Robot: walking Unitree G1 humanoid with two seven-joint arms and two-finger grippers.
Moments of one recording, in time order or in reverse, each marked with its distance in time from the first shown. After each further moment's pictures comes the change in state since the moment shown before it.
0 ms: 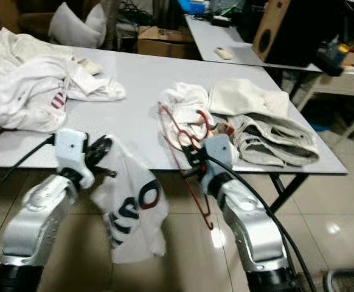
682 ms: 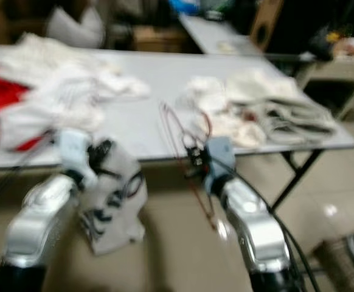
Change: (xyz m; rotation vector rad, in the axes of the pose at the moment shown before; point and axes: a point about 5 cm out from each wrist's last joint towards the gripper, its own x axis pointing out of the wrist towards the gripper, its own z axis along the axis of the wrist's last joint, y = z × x) left arm 0.003 -0.011 -0.002 -0.015 0.007 -0.037; right arm -0.003 -0.008 -0.010 0.003 0.039 -0.033
